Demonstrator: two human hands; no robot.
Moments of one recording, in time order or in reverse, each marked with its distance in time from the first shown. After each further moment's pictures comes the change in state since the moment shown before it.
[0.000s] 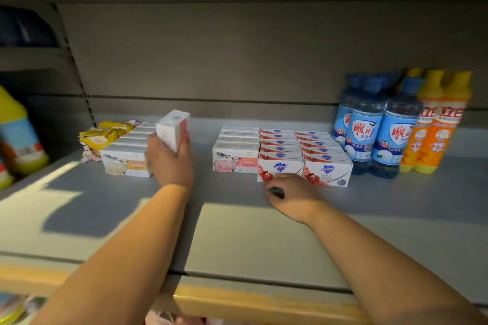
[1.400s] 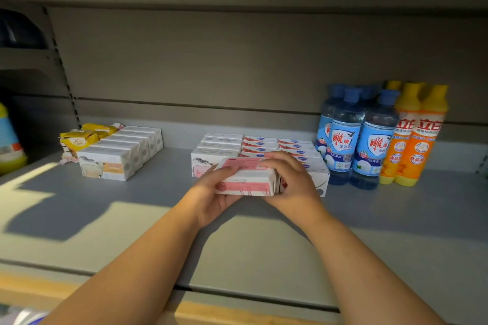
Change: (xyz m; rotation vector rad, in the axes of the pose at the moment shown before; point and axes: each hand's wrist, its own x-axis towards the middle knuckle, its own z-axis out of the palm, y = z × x) left_hand -0.096 0.051 0.019 -0.946 -1.088 -0.670; right_hand -0.021 0.006 -0.041 0.320 0.457 -0.254
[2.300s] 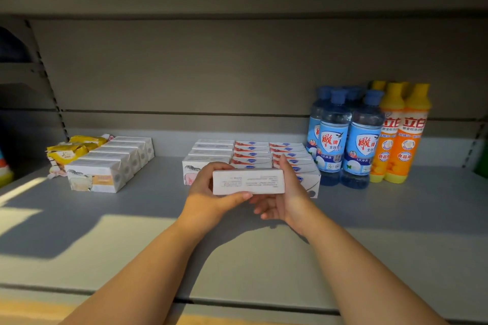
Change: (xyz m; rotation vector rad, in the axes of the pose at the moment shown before) left_hand -0.009 -0.013 0.011 0.849 0.280 0.466; right_hand 0.011 -0.019 -0.002 0.924 -0.197 1.024
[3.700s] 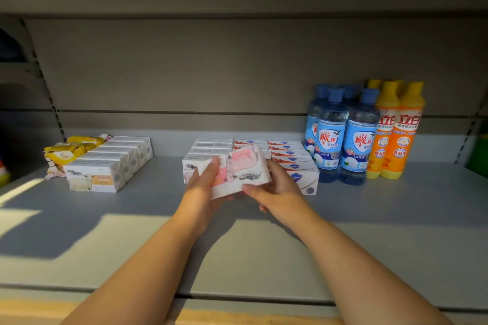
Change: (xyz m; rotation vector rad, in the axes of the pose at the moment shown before) left_hand 0.008 0.012 -0.003 -0.551 -0.040 -0.380; right_hand -0.006 0.018 0.005 -0.367 0.041 -0.503
